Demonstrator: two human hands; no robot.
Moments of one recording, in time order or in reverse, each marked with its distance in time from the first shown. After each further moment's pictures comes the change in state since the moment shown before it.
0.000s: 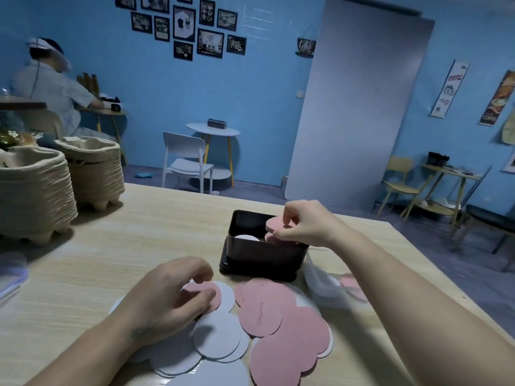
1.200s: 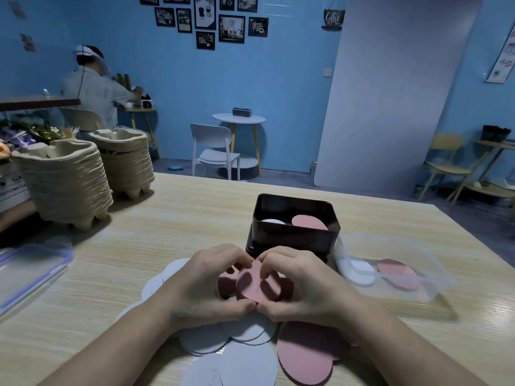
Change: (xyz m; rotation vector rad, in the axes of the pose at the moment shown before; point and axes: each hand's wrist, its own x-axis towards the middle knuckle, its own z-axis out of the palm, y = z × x) left_hand 0.007 0.010 0.013 -0.118 -0.062 0.087; right_hand -0.093 -0.052 0.084 0.323 0.003 -0.604
